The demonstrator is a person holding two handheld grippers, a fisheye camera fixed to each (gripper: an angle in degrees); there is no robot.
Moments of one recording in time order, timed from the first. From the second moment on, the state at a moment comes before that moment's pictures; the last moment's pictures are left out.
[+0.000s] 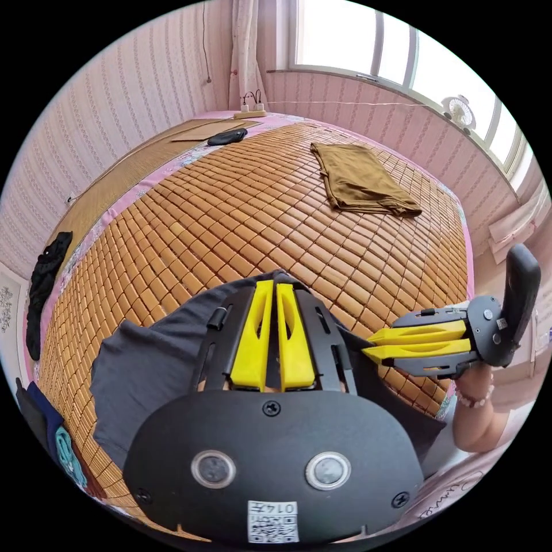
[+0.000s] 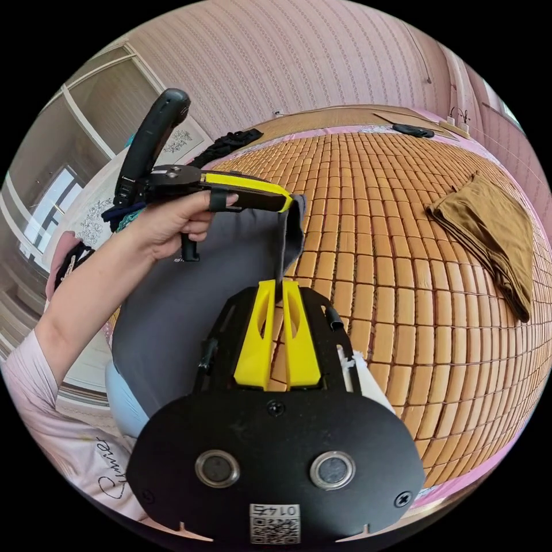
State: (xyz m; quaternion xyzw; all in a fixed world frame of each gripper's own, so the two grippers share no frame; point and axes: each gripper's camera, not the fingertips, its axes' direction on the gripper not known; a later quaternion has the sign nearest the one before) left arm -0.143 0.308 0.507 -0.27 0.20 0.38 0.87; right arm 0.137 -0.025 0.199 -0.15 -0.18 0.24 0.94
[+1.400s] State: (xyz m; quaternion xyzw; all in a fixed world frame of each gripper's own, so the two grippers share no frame) left arm -0.238 0.273 0.534 -0.32 0.15 0.37 0.86; right arm 0.083 -0.082 0.155 -0.17 -0.26 0.08 0.95
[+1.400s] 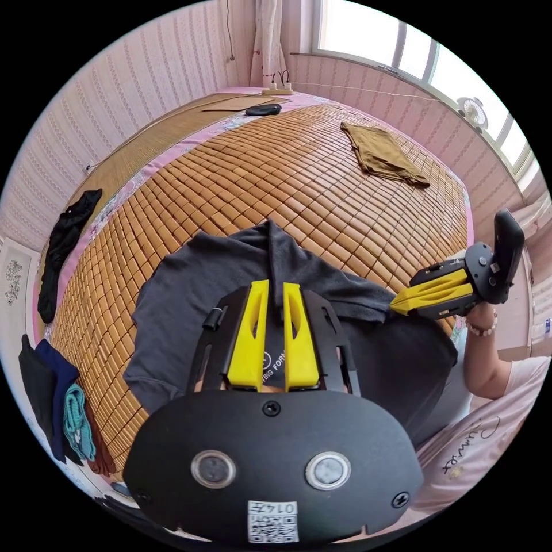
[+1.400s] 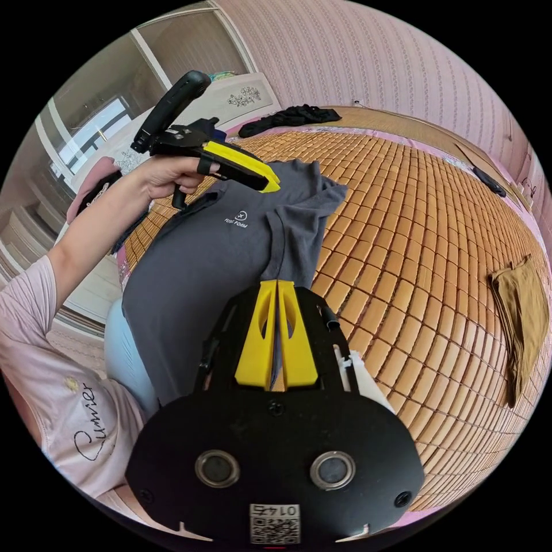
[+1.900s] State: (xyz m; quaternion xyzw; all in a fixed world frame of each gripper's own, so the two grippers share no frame) left arm -0.203 0.243 0.627 -0.35 0.13 0.32 0.87; right arm 0.083 -0.084 0.187 -0.20 -0.22 0.14 0.94
